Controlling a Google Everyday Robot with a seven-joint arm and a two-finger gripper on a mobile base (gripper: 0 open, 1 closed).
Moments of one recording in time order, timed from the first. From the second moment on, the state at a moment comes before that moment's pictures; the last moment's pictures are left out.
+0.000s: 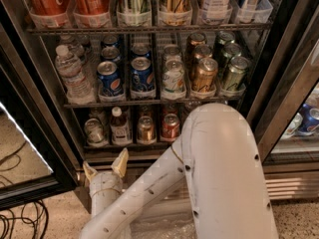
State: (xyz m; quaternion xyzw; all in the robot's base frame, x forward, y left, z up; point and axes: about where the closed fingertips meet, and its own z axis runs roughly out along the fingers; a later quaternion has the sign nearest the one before) arm 0.548 0.172 0.595 -0.14 0.74 0.00 0.66
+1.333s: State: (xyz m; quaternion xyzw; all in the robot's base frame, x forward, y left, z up) arm 0.575 0.169 0.597 -0.13 0.72 0.01 0.68
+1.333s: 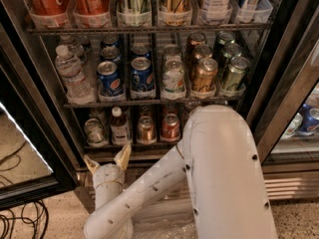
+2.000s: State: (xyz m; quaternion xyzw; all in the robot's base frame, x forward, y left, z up) arm 0.586 0.168 0.595 -0.13 0.72 0.00 0.69
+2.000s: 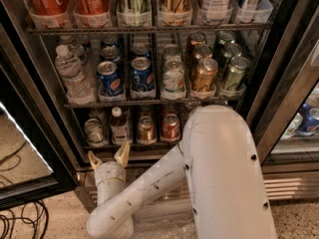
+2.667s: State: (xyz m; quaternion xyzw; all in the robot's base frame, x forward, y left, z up) arm 0.605 0.153 0.605 -0.14 0.70 -0.02 0.70
